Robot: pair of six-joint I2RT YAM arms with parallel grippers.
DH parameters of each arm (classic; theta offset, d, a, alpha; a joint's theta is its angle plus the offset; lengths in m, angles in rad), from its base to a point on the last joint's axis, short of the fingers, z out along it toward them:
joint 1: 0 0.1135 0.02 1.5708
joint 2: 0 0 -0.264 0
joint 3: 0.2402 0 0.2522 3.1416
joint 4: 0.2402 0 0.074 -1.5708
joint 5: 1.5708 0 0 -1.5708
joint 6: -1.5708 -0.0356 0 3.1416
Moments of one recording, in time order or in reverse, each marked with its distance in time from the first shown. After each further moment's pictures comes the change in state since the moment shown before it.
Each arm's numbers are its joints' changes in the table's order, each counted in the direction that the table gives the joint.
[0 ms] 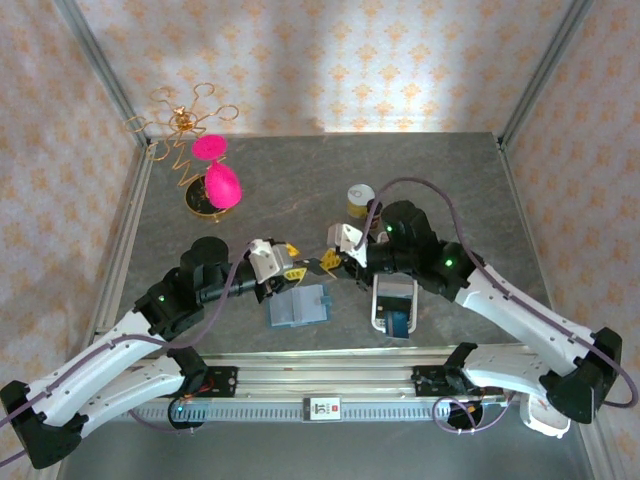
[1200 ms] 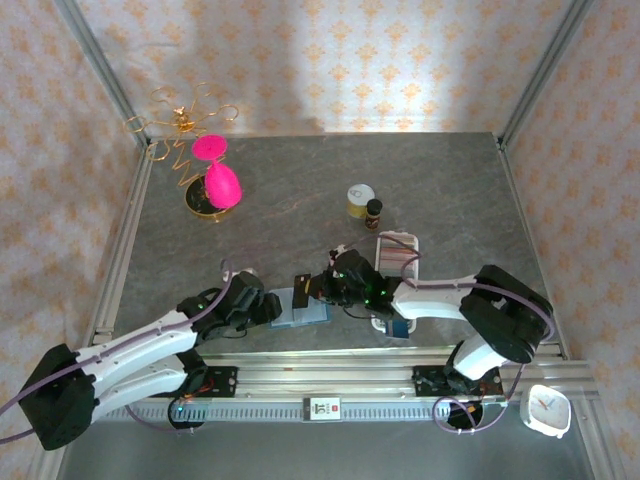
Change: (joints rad) left arm 0.000 -0.182 -0.372 0.159 -0.316 1.257; right arm 0.149 -0.472 -0.356 -0.723 0.354 -1.507
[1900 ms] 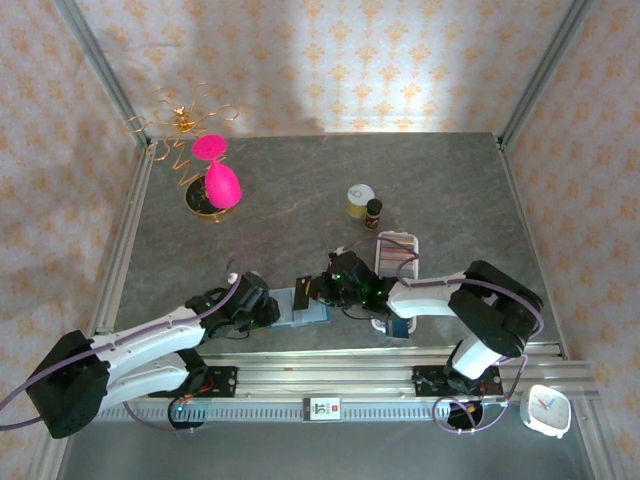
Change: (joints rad) left arm 0.000 -0.081 -0.019 -0.051 0.016 -0.019; right arm 0.000 -0.053 0.002 -0.019 0.006 -0.012
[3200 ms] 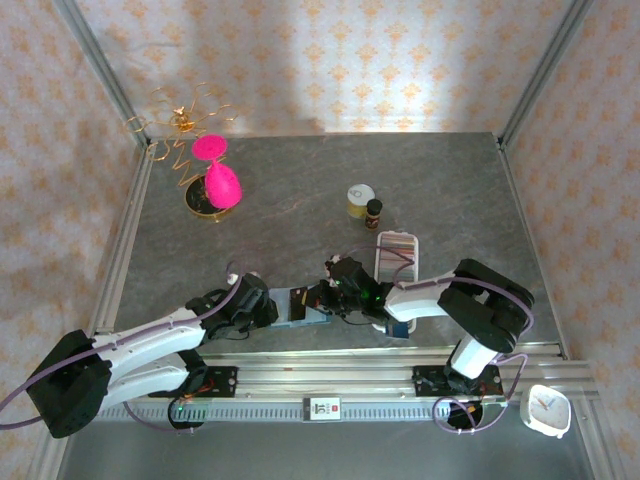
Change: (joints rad) left arm 0.000 -0.006 -0.019 -0.036 -0.001 0.001; right arm 0.019 -0.049 -0.038 -0.089 -0.099 -0.057
